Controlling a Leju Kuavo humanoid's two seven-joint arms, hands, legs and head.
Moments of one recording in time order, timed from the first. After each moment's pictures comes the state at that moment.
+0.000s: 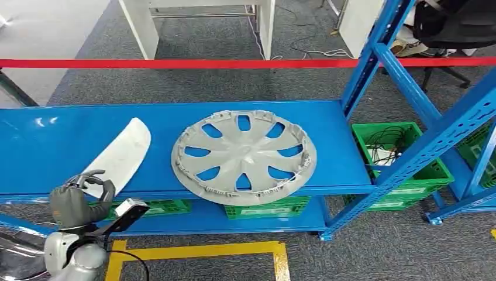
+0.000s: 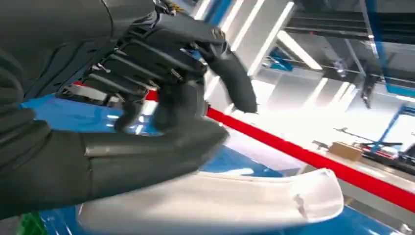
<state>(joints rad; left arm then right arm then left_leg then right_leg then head) -0.05 -0.08 0.02 -1.29 -0.91 0.71 -0.51 -0.02 0.07 -0.51 -0.20 0.95 -0.07 -0.01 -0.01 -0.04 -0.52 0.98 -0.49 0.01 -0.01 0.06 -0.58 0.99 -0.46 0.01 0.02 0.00</state>
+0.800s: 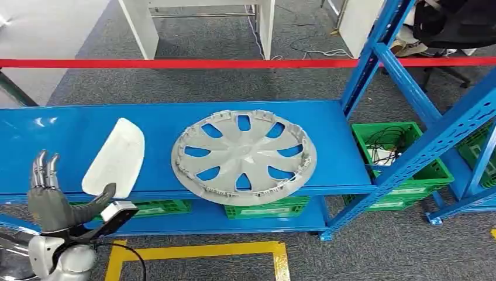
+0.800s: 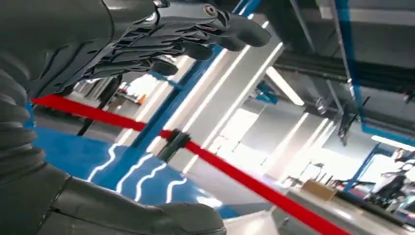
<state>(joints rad) 0.01 -0.11 0.04 -1.50 -0.90 0.71 -0.56 -0.02 0.07 -0.54 -0.19 0.95 -0.07 -0.02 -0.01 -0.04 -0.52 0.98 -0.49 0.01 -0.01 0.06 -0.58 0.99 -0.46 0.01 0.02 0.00</state>
